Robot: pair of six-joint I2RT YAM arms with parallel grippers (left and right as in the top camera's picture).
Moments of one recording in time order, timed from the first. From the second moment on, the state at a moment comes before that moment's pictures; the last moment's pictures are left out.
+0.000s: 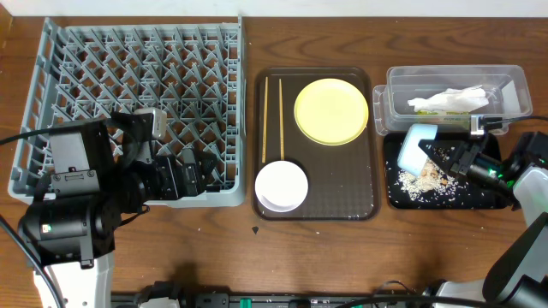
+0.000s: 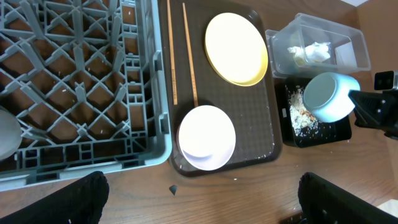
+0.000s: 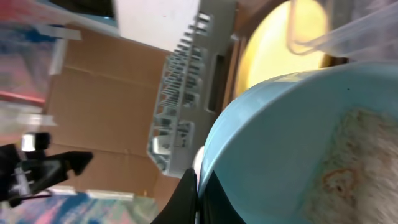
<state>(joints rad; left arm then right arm) 0.10 1.01 1.30 -1.24 0.55 -0.09 -0.53 1.61 0.89 -0.69 -1.38 -0.14</state>
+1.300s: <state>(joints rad) 0.10 1.01 1.30 -1.24 0.55 -0.09 -0.55 1.61 0.88 -0.63 -1.28 0.01</state>
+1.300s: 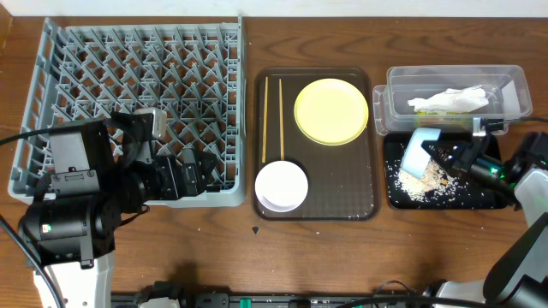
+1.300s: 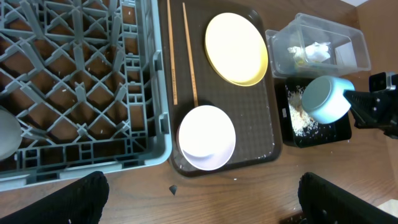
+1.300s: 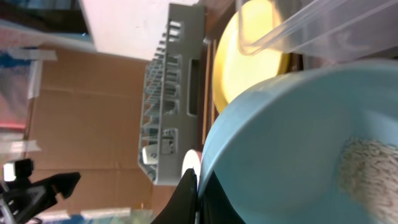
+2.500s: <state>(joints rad) 0.10 1.01 1.30 -1.24 0.55 -0.09 -0.58 1.54 0.87 -0.87 -1.40 -0.19</state>
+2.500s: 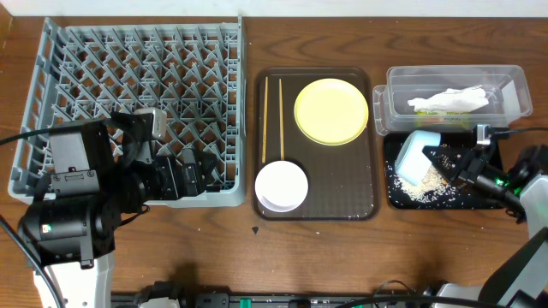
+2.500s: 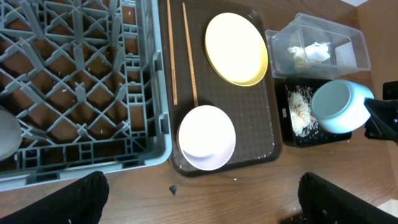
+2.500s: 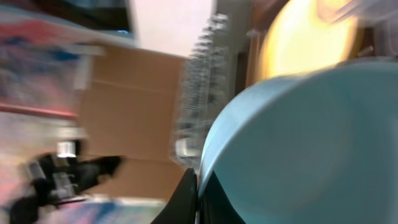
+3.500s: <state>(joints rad) 0.10 1.01 1.30 -1.24 0.55 -0.09 0.56 1.39 0.88 -0.62 -0.13 0.25</state>
